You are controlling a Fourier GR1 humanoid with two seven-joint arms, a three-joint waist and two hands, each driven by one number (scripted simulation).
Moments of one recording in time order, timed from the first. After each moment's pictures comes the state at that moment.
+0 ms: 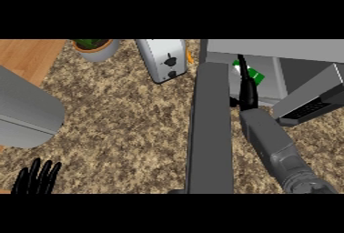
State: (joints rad) left arm 0.53 0.11 0.05 -1.83 0.29 -0.44 -0.50; right arm -0.90 -0.11 -0.17 -0.14 0.05 -0.53 -0.80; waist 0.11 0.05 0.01
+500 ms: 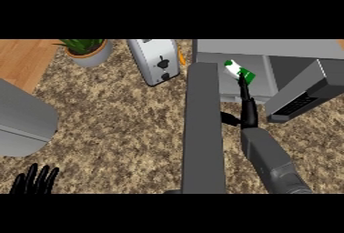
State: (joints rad) left arm 0.58 0.11 0.04 -1.87 0.29 -0.44 -0.49; right arm -0.77 -0.08 -0.23 -0.15 0.00 -0.36 -0.96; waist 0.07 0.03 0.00
